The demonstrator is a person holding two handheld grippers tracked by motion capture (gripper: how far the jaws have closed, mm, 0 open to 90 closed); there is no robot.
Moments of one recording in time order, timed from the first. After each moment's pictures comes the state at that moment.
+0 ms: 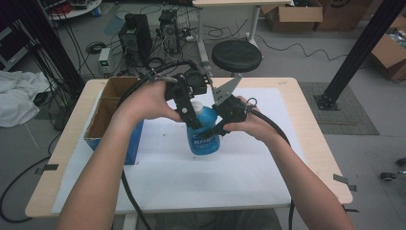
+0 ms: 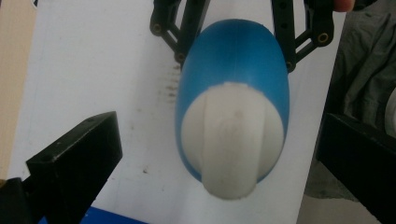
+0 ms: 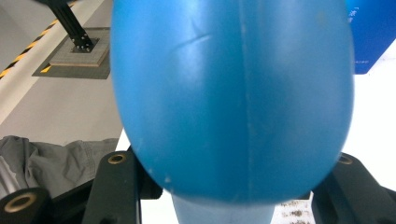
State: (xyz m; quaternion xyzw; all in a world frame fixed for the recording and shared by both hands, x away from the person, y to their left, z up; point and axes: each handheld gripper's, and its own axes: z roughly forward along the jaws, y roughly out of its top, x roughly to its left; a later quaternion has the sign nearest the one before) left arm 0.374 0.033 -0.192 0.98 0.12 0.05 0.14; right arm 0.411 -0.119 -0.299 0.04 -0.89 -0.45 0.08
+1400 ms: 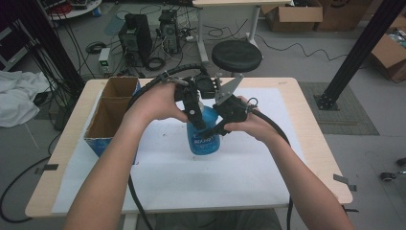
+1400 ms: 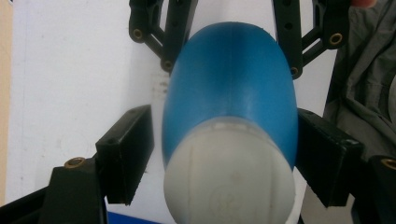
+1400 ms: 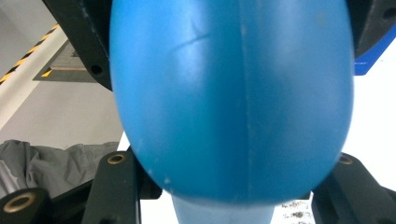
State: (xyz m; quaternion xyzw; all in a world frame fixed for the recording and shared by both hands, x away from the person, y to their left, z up) left arm 0.379 0.015 -0.203 0.99 0.09 0.05 0.10; right arm 0.411 -0.122 -0.300 0.03 -0.89 -0.45 0.08
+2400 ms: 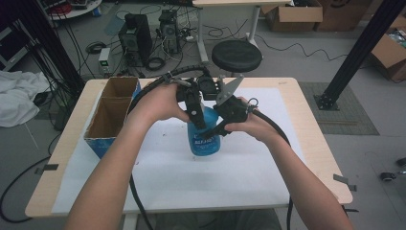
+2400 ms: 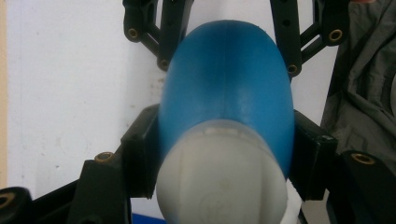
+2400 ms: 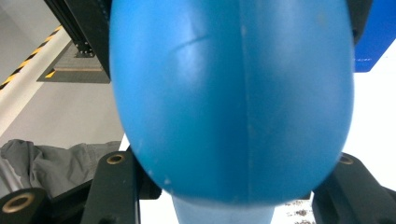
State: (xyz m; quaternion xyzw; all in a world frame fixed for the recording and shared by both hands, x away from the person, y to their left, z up) left arm 0.379 0.009 -0.205 0.99 0.09 0.04 0.08; right arm 0.413 -0.123 -0.303 0.03 -0.89 -0.45 0.09
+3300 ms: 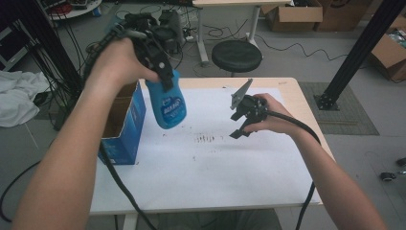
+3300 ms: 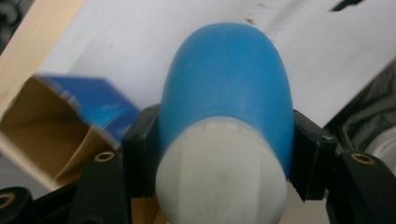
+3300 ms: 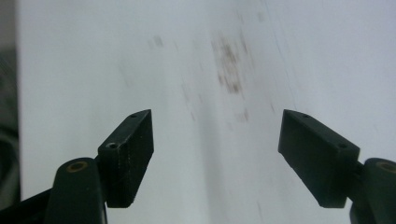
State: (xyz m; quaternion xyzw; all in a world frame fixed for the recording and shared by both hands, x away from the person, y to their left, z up) left arm 0.410 0.104 -0.106 0.91 0.41 0.07 0.06; right arm 0.428 -0.180 -0.314 -0.06 -0.97 -0.22 -0.02
